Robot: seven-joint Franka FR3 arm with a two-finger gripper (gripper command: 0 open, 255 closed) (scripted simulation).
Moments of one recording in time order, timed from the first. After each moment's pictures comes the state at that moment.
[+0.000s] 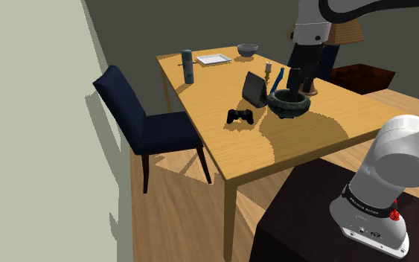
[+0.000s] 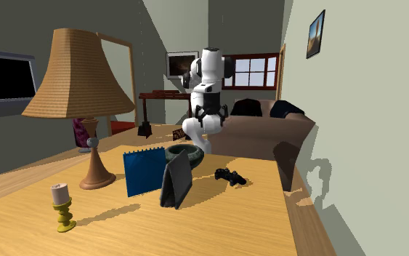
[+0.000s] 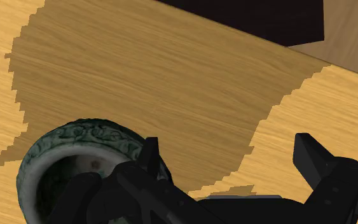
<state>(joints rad) -0.02 -0.79 -0.04 -2.45 -0.01 1.57 0.07</state>
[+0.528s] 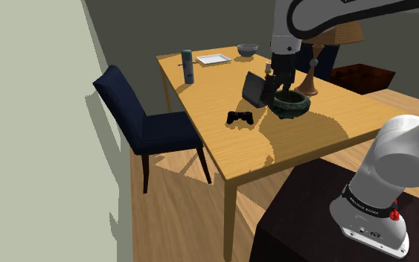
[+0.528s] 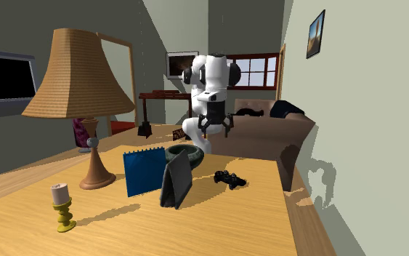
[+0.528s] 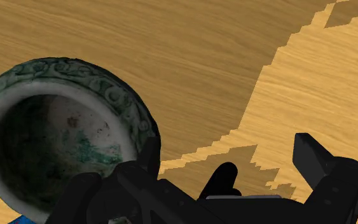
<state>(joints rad) -0.02 -0.59 -0.03 -2.40 0.00 1.76 0.10</state>
